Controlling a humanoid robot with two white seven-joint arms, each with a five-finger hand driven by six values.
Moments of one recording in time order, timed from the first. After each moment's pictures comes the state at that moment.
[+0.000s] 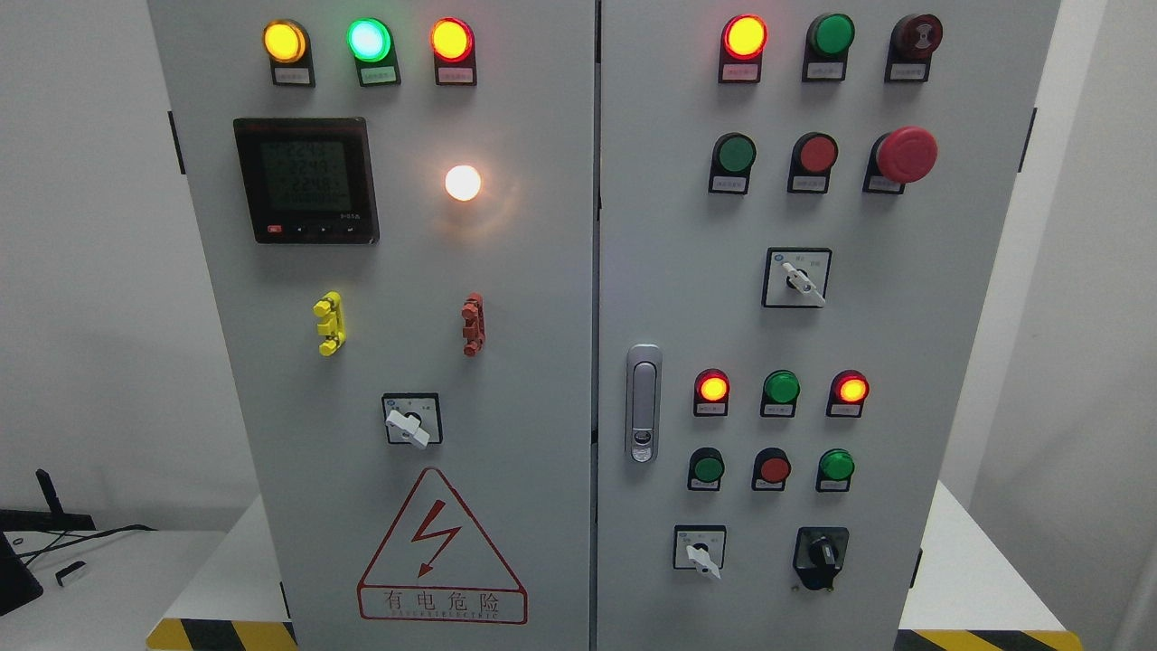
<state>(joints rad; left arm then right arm) -0.04 -0.09 0.08 0.06 0.00 -0.16 0.05 0.24 0.00 -0.08 -0.18 -0.05 -0.13 0.05</state>
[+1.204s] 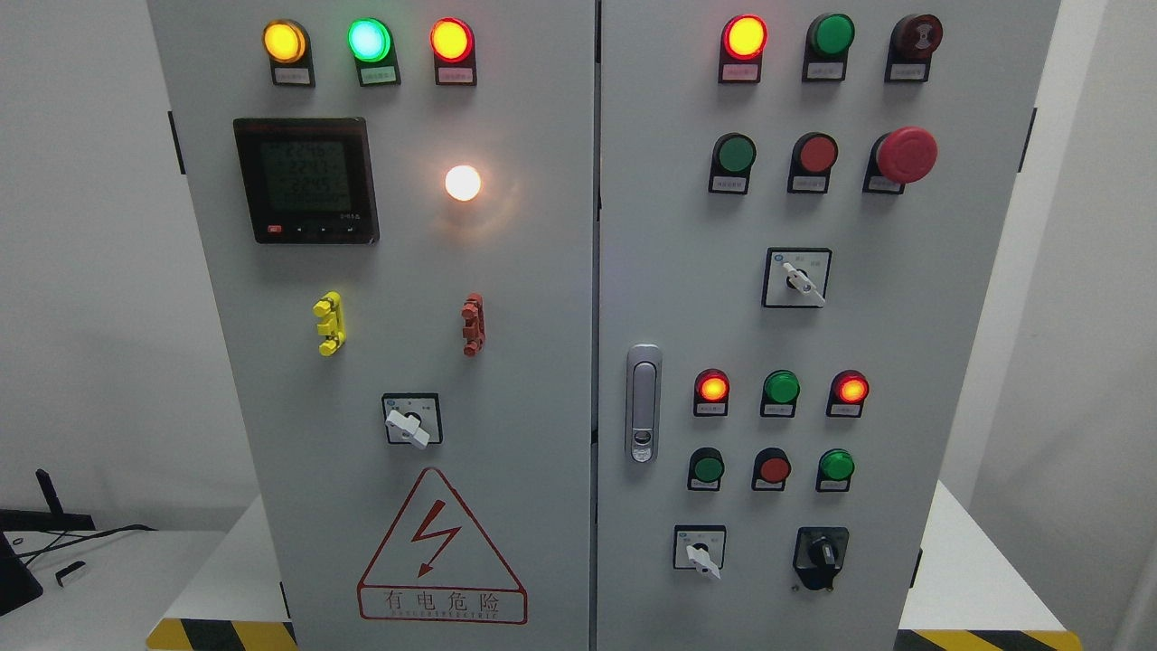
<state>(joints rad) -0.04 -0.09 0.08 0.06 0.00 -0.16 0.05 0.27 0.03 -0.08 -0.24 -0.04 -0.13 0.05</state>
